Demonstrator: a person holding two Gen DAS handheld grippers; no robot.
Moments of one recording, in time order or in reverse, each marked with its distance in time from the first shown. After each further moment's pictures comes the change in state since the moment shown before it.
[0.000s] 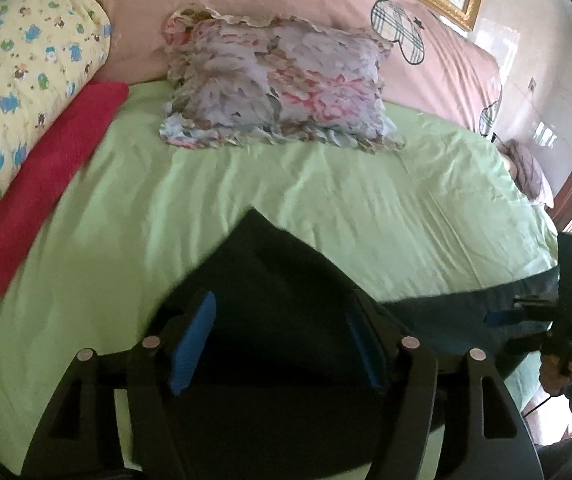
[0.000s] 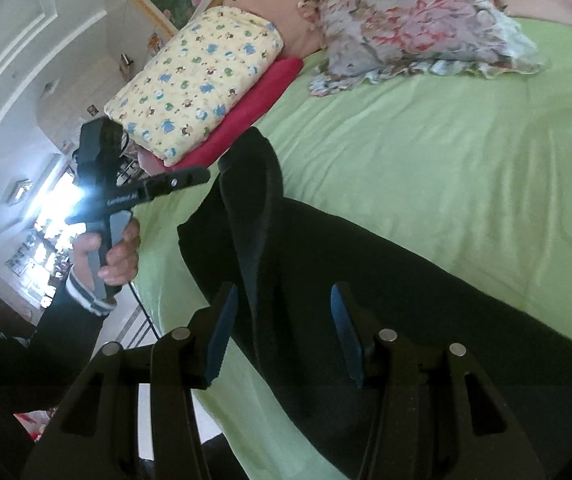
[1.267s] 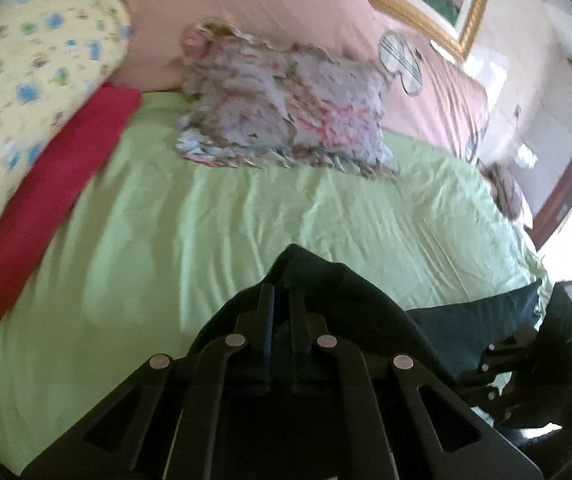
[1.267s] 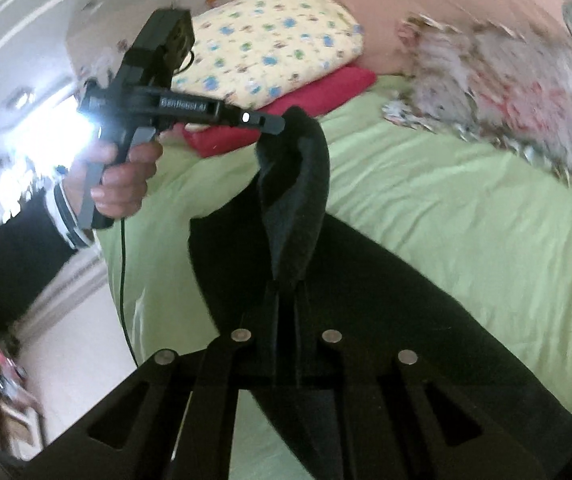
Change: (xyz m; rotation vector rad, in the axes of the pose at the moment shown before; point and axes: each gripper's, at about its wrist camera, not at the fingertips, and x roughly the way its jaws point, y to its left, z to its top) left arm -0.031 0.055 -0.010 -0.064 -0.081 -0.079; right arm 0.082 0.095 0.003 -0.369 -0.012 -0.125
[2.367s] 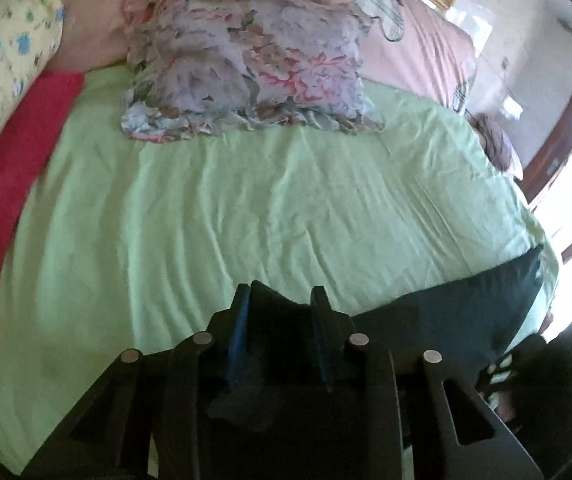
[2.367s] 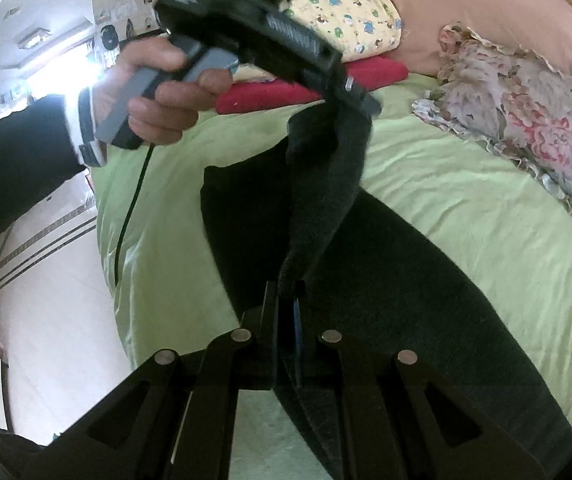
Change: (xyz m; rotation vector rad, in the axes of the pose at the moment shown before) left arm 0.060 -0.030 0.027 0.141 0.187 -0.058; right arm 0.018 0.029 -0.017 -0.148 0.067 -0.047
